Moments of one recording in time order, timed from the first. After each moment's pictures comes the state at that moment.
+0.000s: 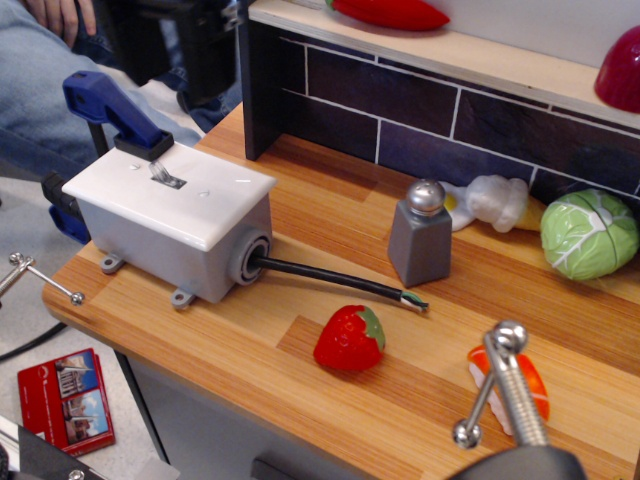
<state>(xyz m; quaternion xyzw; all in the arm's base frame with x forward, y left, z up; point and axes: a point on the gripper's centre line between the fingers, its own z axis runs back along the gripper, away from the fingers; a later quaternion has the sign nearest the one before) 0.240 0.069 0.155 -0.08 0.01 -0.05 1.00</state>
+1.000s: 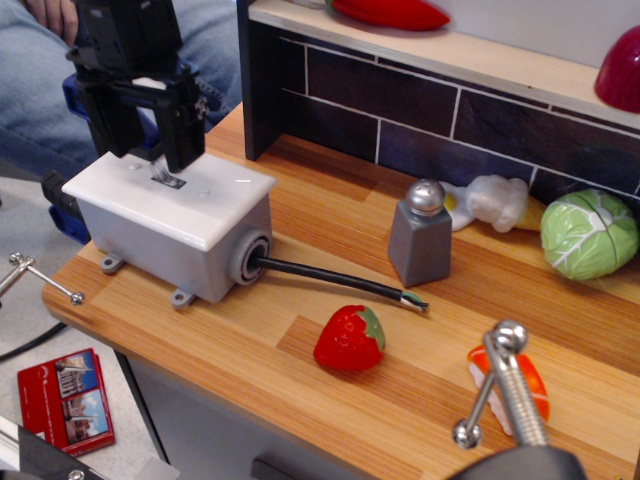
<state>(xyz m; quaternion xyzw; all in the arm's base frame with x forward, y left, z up) 0.250 0.102 0.087 -0.07 0.01 0.01 1.00</state>
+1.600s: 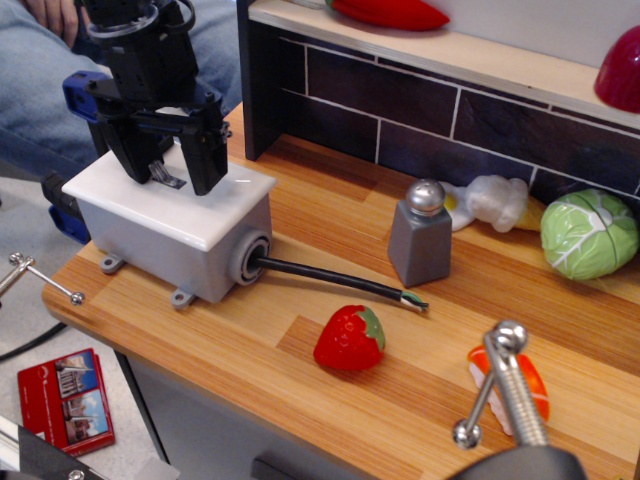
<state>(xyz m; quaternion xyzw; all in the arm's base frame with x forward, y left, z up) 0.254 0.089 0.071 -0.08 0.00 0.05 1.00</state>
